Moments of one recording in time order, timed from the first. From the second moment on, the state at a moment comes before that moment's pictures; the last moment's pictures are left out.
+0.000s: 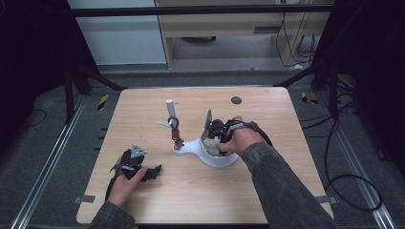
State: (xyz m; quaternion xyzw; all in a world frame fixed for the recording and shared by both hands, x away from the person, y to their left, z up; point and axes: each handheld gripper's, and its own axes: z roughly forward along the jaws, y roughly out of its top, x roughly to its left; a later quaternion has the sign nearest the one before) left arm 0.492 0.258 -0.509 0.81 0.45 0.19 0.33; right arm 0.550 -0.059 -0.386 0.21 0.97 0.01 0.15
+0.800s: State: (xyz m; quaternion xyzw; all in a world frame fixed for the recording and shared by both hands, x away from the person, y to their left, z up) left arm 0.492 0.257 -0.509 0.81 0.44 0.19 0.33; right arm 0.546 -0.061 -0.376 0.23 0.96 0.05 0.15
